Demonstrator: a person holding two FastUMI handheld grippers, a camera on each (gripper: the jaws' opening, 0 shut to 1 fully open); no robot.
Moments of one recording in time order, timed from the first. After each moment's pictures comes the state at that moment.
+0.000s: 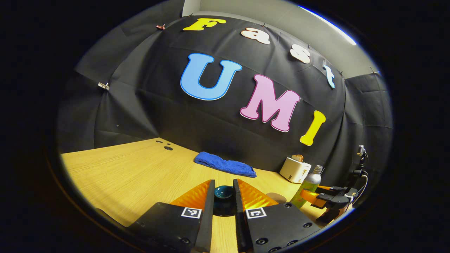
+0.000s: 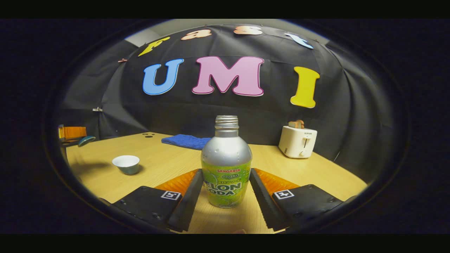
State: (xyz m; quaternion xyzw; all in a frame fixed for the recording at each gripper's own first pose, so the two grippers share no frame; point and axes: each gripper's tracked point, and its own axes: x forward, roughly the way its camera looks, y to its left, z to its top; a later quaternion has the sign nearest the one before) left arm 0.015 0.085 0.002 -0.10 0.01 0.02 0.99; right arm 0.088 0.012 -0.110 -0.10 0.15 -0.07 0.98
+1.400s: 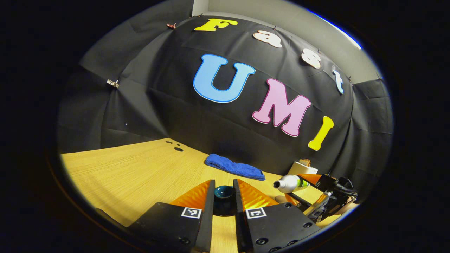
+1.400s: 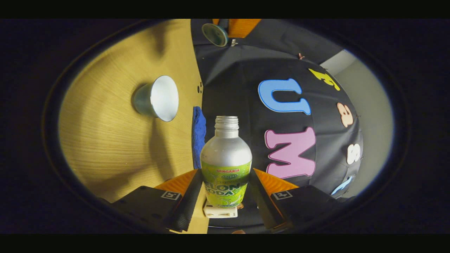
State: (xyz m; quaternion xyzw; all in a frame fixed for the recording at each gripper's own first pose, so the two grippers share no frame) left arm 0.012 0.122 0.003 -0.12 0.01 0.05 0.99; right arm 0.151 0.127 -0.121 -0.71 0.05 0.07 0.70
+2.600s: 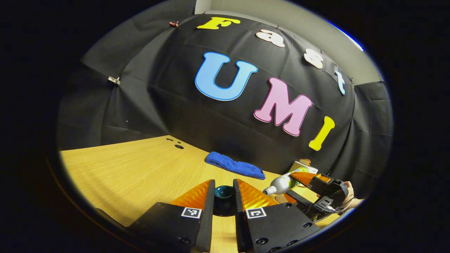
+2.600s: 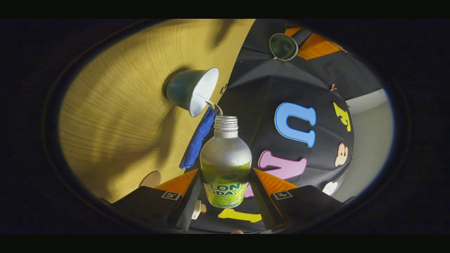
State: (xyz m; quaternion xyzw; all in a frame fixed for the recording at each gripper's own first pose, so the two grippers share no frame) left arm 0.012 0.124 0.001 -0.13 0.02 0.05 0.99; right arm 0.157 0.140 -0.129 -0.82 0.01 0.10 0.56
